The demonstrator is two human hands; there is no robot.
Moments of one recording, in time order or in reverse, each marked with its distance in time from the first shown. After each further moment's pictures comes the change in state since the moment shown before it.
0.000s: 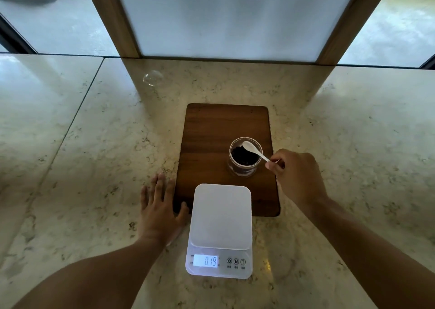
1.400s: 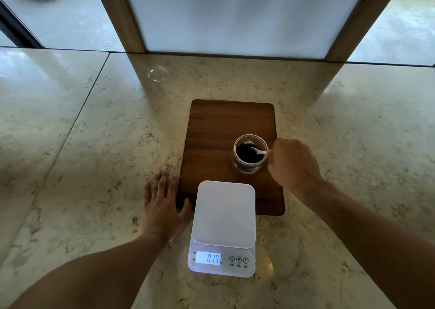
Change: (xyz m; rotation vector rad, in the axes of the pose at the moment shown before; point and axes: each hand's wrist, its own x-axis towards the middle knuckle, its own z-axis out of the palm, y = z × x) left_hand 0.002 -0.006 0.011 0.013 0.035 0.007; right_hand 0.021 -0.024 0.003 -0.333 -0.062 -0.035
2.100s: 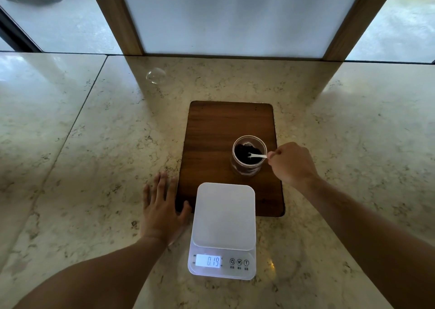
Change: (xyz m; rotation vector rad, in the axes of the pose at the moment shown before) left_hand -0.001 0.004 -0.007 -0.013 -0.019 -0.008; right_hand 0.012 0.011 0.014 0.410 -0.236 0.326
